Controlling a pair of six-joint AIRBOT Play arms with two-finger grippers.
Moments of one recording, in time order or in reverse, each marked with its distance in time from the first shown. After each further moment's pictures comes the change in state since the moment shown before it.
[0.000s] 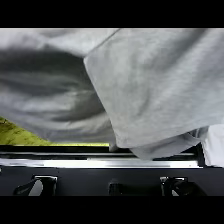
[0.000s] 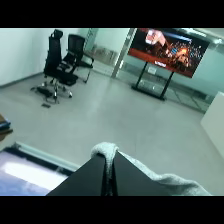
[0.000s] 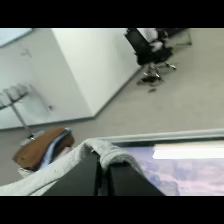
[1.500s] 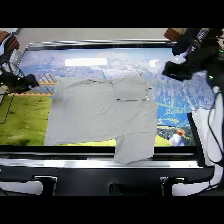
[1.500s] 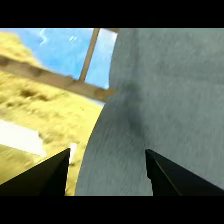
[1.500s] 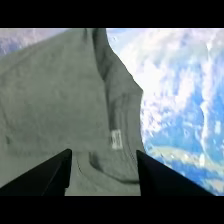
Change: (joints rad) left arm -0.166 -0.851 -0.018 0.157 -0.331 0.116; right arm -0.404 -0.815 -0.055 0.146 -0.260 -0.341
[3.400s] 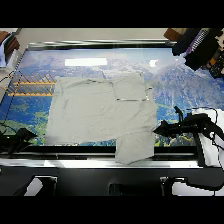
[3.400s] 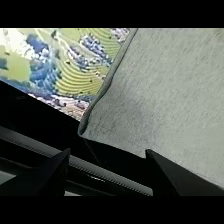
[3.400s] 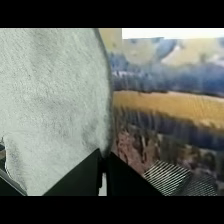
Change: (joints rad) left arm 0.467 0.661 -1.012 -0.277 -0.092 0.209; right arm -0.249 0.159 -1.050 0.407 0.059 -0.516
